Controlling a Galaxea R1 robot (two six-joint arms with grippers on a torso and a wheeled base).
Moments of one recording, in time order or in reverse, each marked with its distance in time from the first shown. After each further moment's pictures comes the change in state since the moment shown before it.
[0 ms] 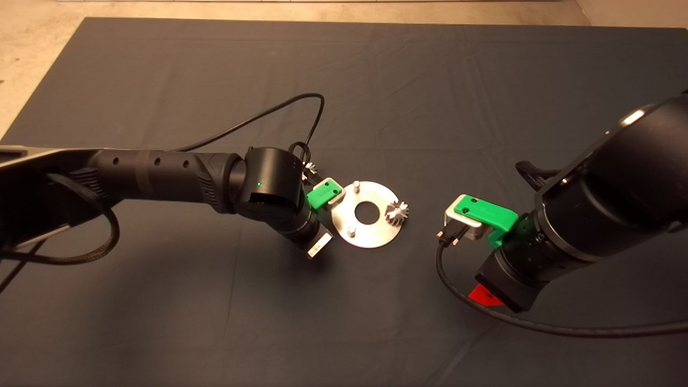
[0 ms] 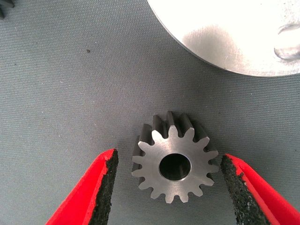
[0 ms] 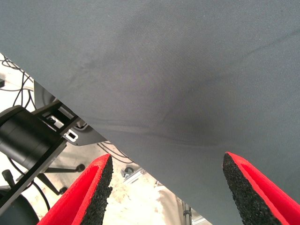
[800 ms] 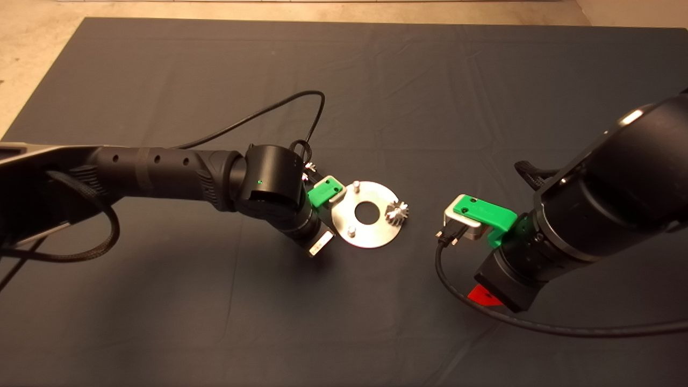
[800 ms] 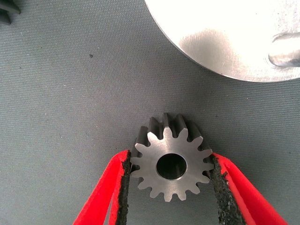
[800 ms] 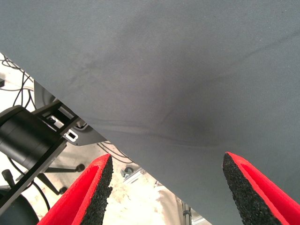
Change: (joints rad) left arm -0.010 0.000 0.001 -0.004 -0.001 -0.014; right arm 0.000 0.003 -0.001 0.000 0.000 0.000
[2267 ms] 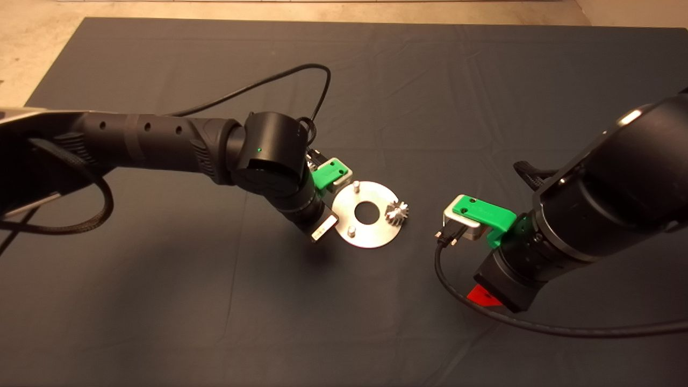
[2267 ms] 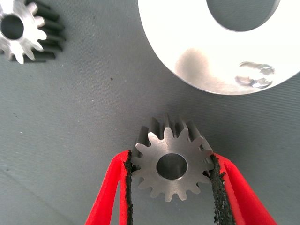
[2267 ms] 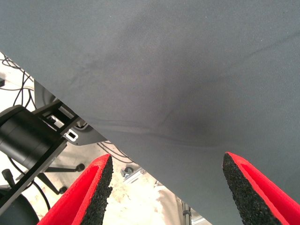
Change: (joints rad) left arm -0.124 0.030 0.009 -0.123 0.002 -0.004; right arm 0.000 0.003 -0.001 0.001 0.000 0.000
